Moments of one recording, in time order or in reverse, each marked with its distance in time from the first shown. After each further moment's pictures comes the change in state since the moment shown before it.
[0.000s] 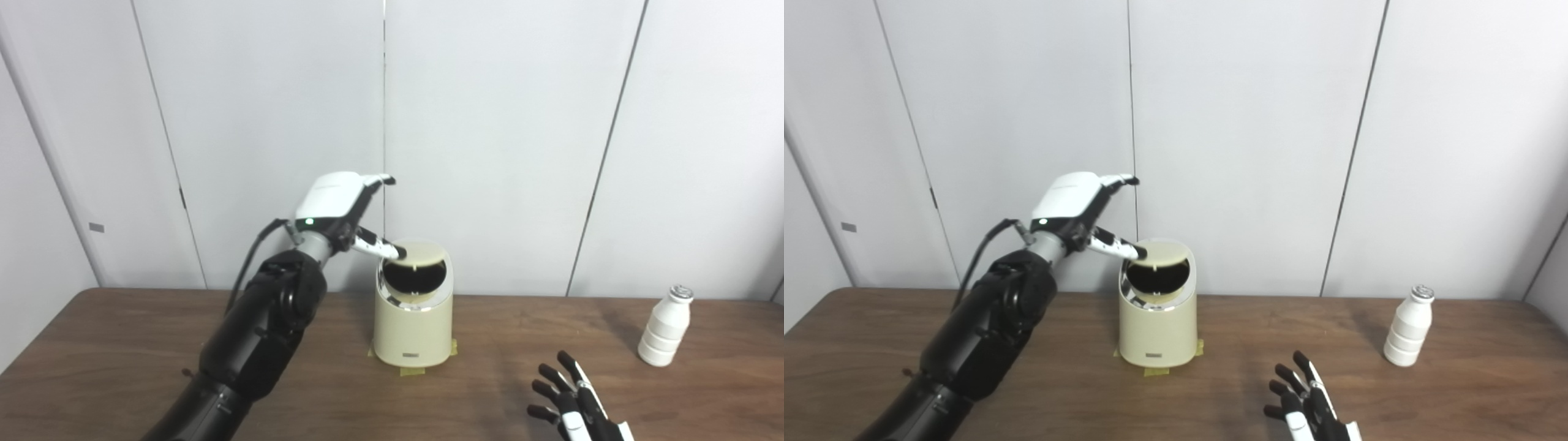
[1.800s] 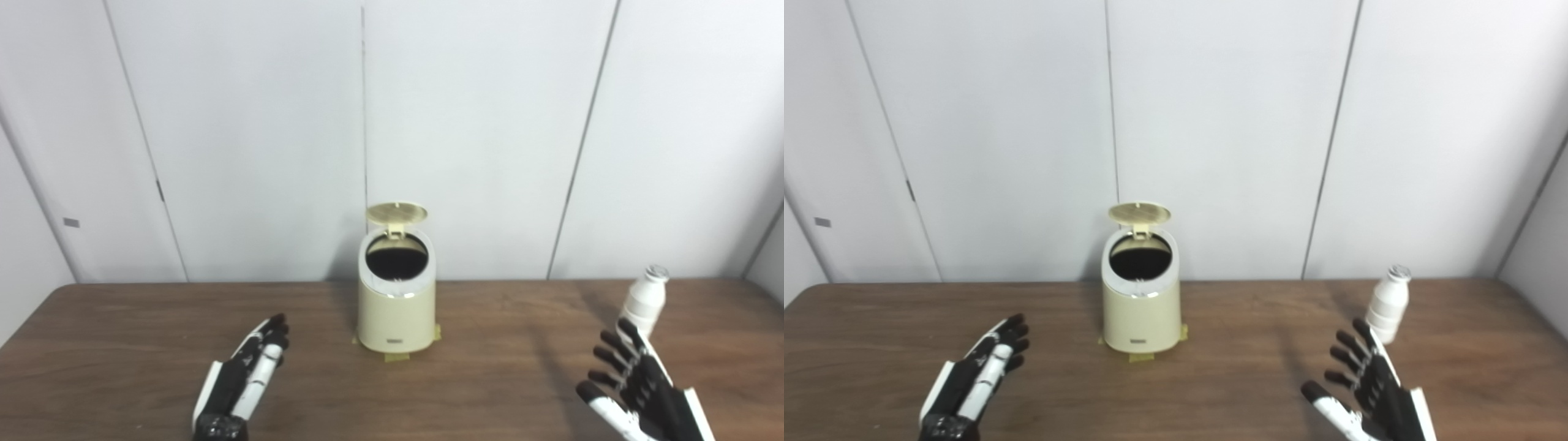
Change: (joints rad) left arm 0.797 -0.190 0.368 -0.586 -0.755 0.129 0.018; right arm -0.004 -0.112 -0.207 -0.100 0.011 0.078 0.025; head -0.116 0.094
